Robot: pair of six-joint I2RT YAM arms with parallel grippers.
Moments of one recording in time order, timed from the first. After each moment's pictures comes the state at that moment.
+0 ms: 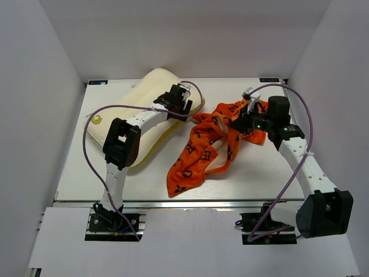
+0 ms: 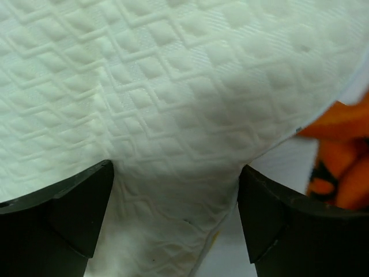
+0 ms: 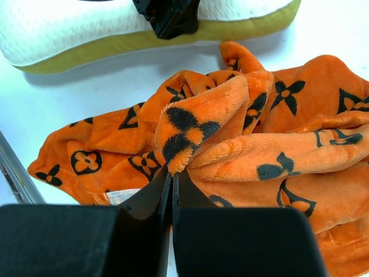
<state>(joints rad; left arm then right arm) -0.53 2.16 1.73 -0.39 -0.21 -0.02 0.16 1.20 1.00 -0.34 -0.71 -0.17</state>
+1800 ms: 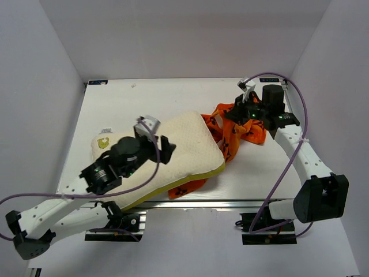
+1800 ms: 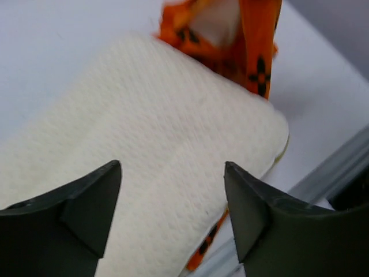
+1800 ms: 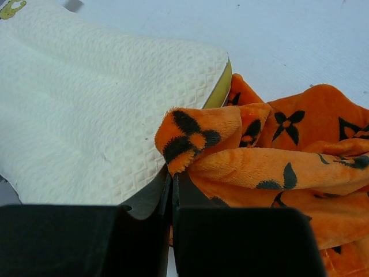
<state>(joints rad) -0.95 0.85 0.86 -0.36 -0.26 -0.24 0.20 1.34 1.16 -0.33 -0.69 -0.10</state>
